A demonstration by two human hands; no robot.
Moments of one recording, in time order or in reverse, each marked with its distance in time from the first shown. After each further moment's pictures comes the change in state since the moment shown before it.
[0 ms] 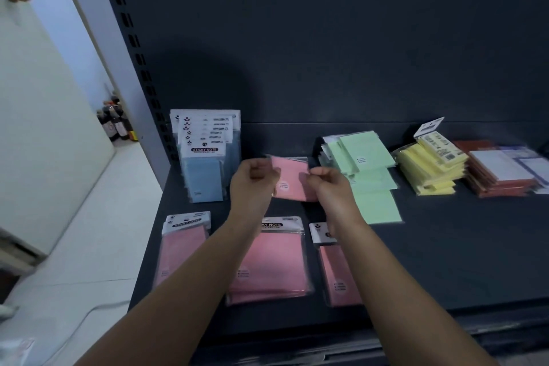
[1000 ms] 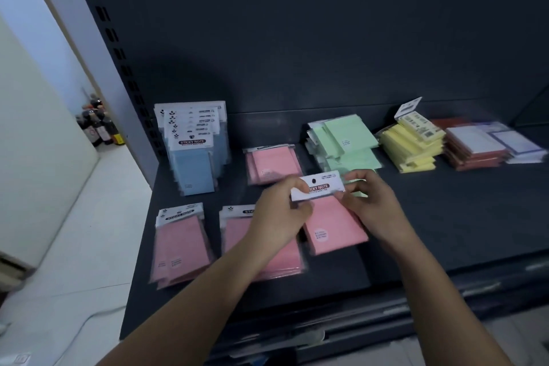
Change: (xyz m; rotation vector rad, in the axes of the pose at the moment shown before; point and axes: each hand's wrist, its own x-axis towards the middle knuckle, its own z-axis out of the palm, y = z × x) left_hand -0.045 -0.017 0.002 0.523 -0.408 0.337; right_hand -0.040 0.006 -0.075 -0.207 -0.088 -0.180
